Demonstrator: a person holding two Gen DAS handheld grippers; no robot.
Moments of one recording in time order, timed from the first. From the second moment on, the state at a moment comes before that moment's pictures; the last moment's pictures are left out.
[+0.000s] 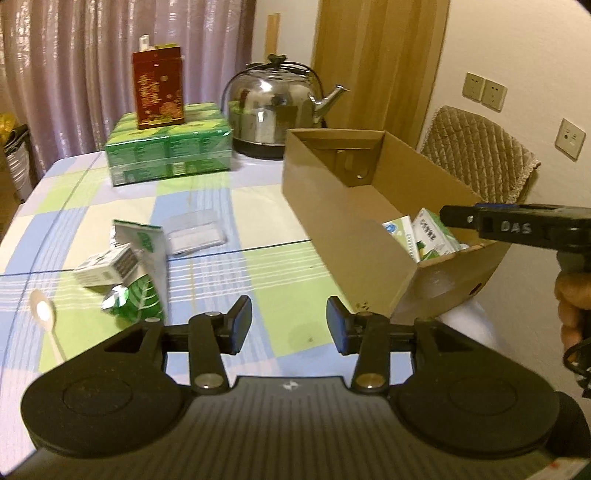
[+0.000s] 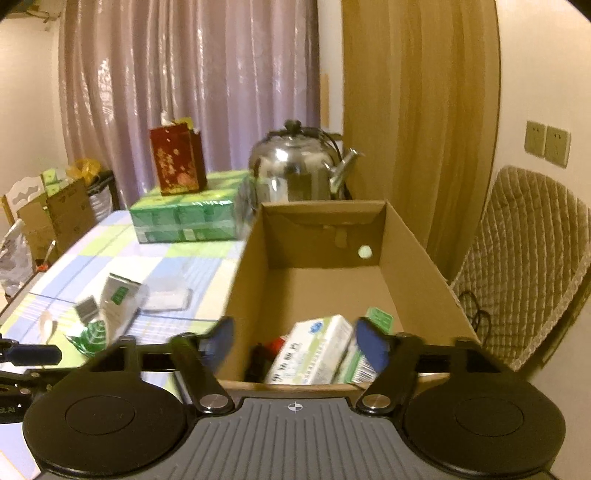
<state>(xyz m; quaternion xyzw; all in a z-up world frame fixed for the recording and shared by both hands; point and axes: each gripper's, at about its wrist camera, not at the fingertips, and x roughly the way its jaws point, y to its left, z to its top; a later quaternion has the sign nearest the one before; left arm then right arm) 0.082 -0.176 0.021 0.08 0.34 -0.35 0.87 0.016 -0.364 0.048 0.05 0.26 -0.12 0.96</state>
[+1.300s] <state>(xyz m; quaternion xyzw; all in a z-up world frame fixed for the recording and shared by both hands) 0.113 0.012 0.005 0.04 0.37 -0.16 0.91 0.048 -0.210 0.035 -0.02 0.29 0.03 0.96</state>
